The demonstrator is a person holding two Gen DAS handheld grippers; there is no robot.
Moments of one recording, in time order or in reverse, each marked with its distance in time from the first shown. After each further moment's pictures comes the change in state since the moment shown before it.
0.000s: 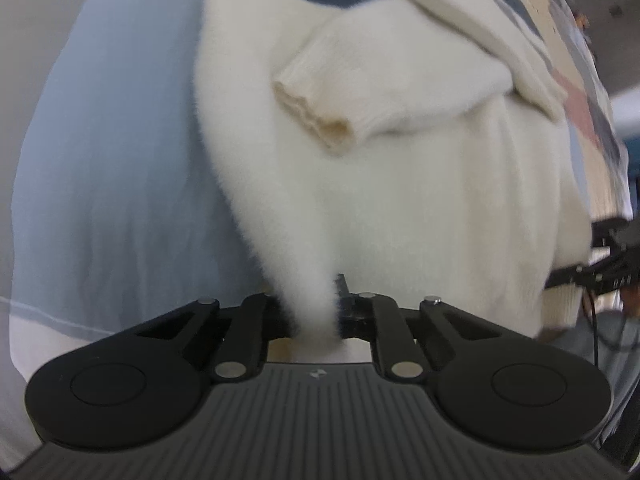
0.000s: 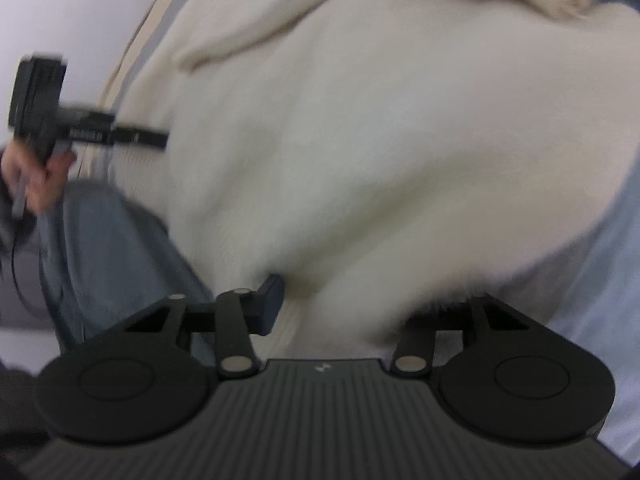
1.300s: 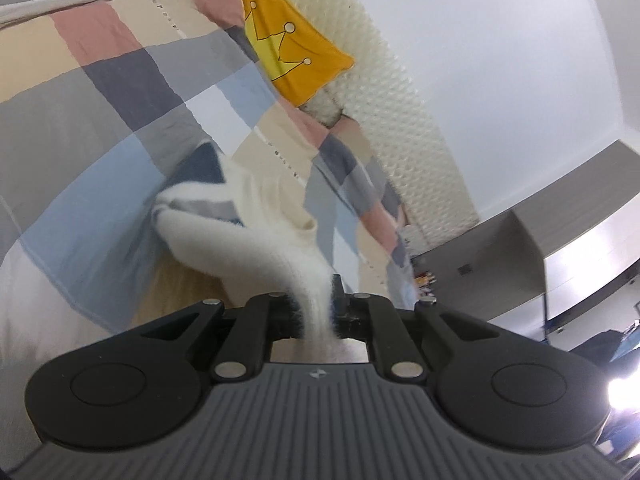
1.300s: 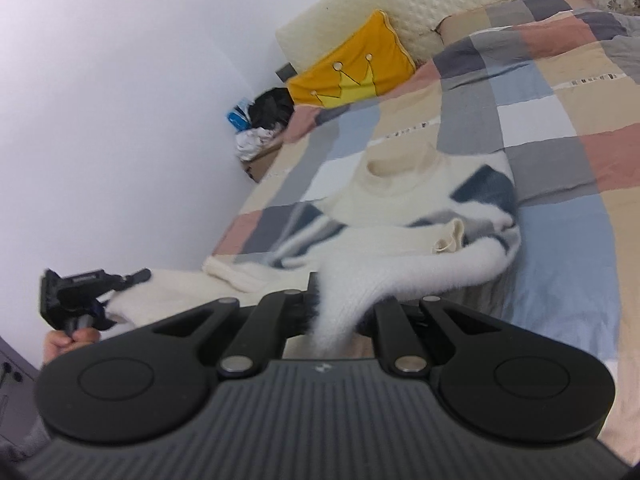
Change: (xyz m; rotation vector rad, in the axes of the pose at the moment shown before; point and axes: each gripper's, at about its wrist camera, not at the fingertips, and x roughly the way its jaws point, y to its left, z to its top) left arm -0.233 -0.012 -0.156 -0.352 -0.730 -0.498; right arm -0.194 0.087 -0.160 0.094 -0.871 0.003
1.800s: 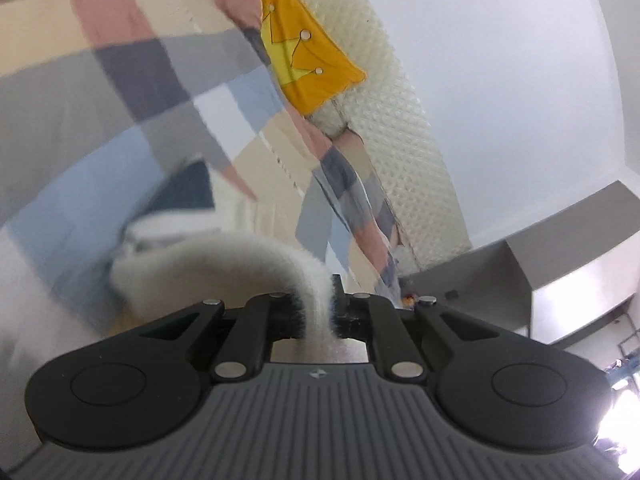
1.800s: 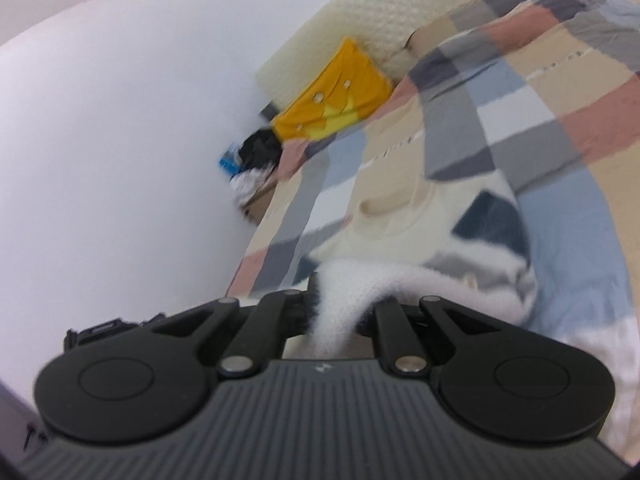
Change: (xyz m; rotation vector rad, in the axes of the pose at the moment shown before) left arm 0.022 0.011 0.017 -0.104 -0.045 -0.004; right arm 0.004 -0.005 0.001 0.162 -0.129 -0.021
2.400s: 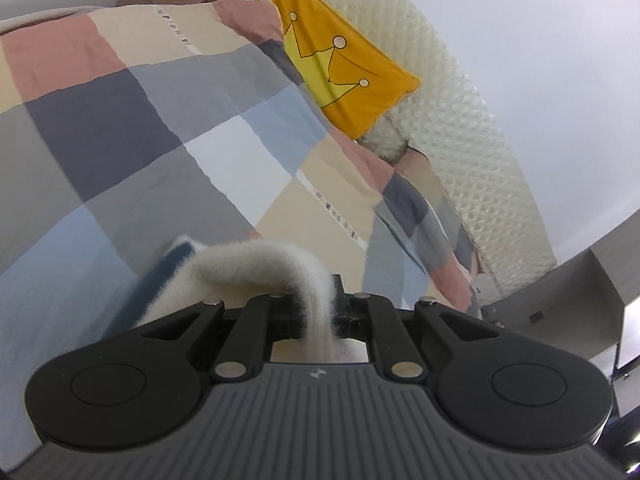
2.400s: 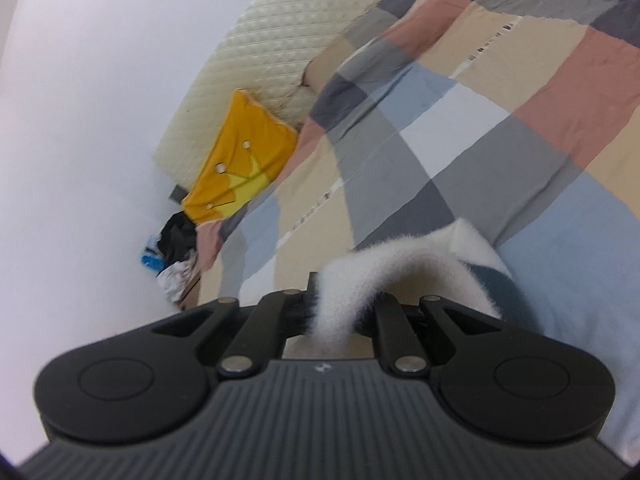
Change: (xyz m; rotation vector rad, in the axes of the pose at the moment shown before) left arm 0.229 0.003 0.086 0.112 -0.056 0.209; right arm 0.155 -0.087 0.049 0.259 -0.160 -0.187
